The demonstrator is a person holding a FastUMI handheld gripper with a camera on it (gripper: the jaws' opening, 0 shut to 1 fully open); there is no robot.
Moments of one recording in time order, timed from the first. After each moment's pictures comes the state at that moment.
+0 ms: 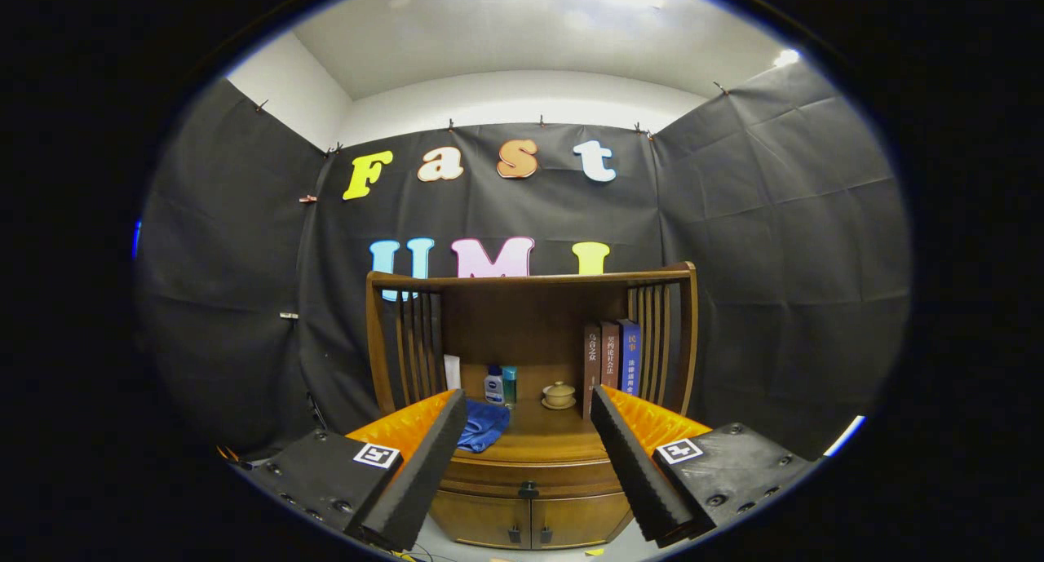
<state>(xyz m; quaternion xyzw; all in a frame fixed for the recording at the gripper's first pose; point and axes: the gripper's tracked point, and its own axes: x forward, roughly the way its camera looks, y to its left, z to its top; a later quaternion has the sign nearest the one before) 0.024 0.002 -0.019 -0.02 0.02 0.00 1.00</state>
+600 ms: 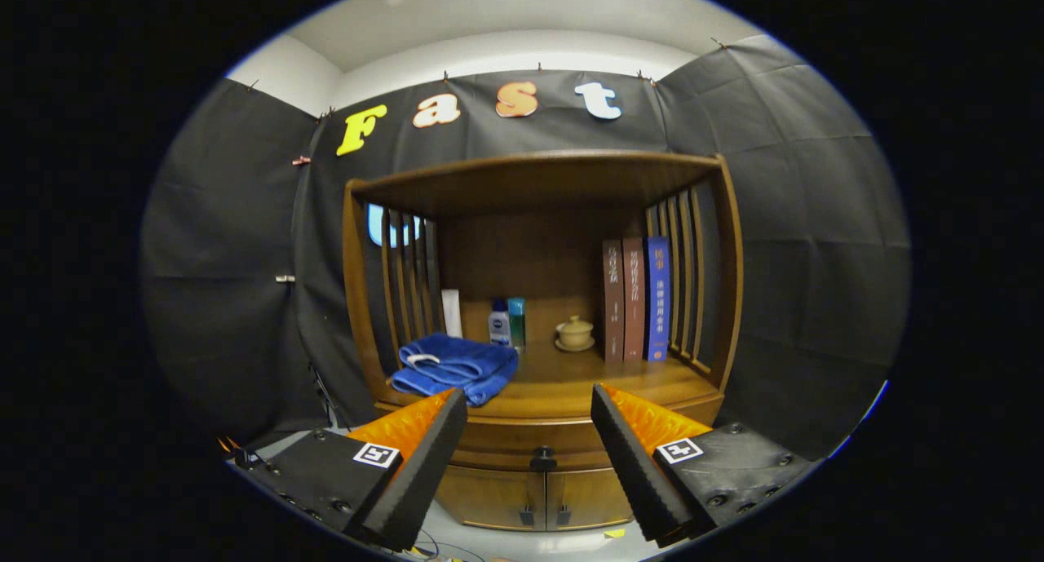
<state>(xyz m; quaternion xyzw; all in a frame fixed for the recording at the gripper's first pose) 0.084 0.003 -0.184 0.00 0.12 0.00 0.99</state>
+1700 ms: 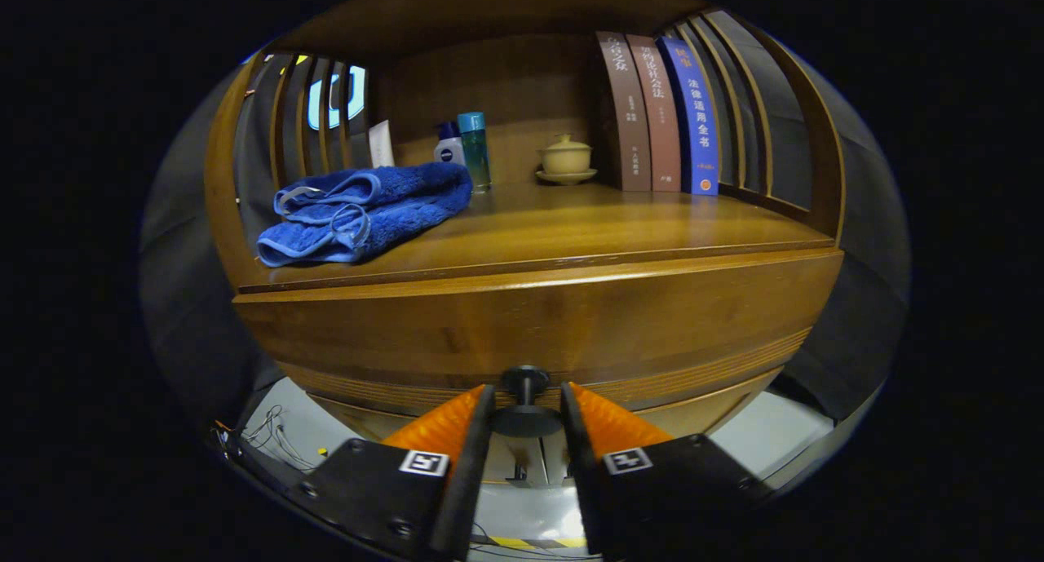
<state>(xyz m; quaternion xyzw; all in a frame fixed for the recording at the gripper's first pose) 0.165 -0.016 -0.406 0.01 0.31 -0.03 0.95</state>
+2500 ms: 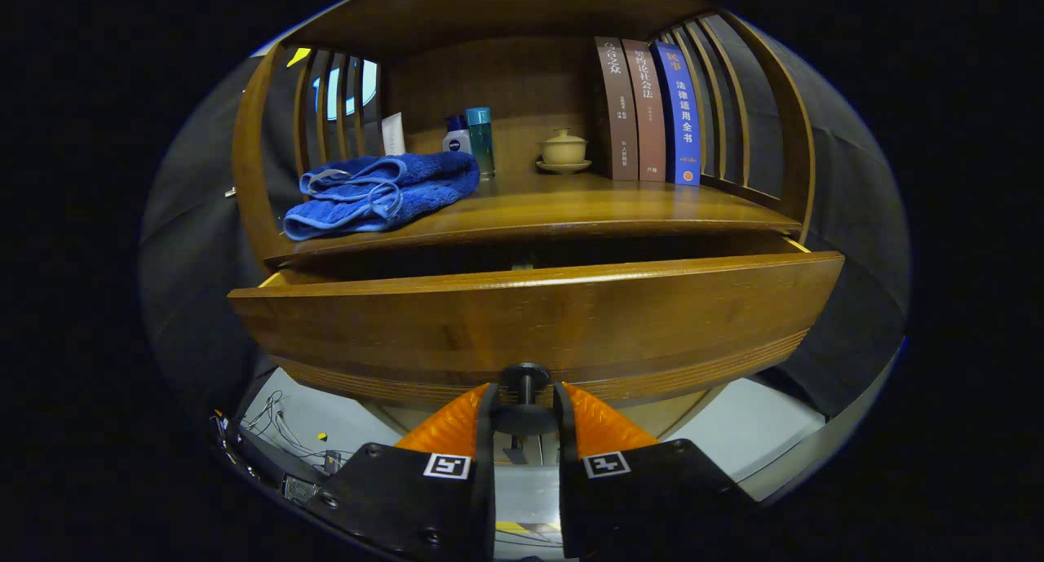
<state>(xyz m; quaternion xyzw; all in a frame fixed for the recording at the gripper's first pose) 0.096 -0.014 -0.393 0.01 0.33 -0.03 0.94</state>
